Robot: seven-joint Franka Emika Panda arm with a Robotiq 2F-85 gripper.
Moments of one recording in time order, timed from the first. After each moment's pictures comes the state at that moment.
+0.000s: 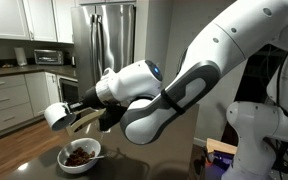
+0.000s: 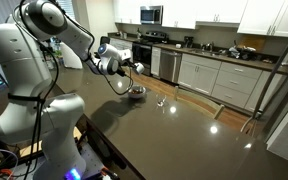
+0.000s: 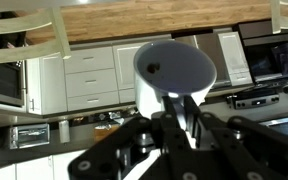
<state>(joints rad) 1.61 0.34 -1.16 -2.33 0.24 3.45 0.40</state>
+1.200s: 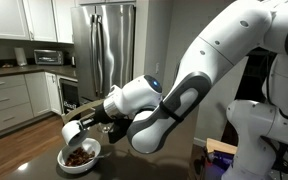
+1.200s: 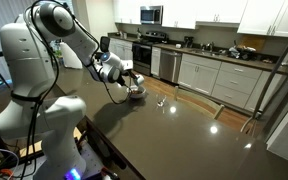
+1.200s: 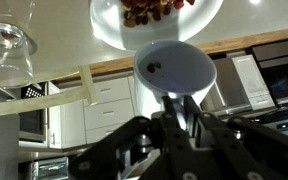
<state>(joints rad) 1.35 0.32 -0.90 -2.40 0.25 3.45 0.42</state>
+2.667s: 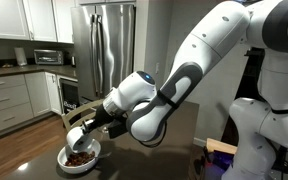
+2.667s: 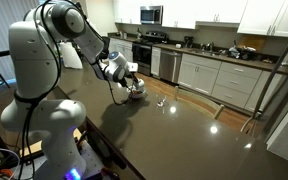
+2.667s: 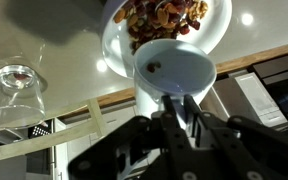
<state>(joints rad) 0.93 0.24 -0.53 -2.37 0.14 3.32 0.48</state>
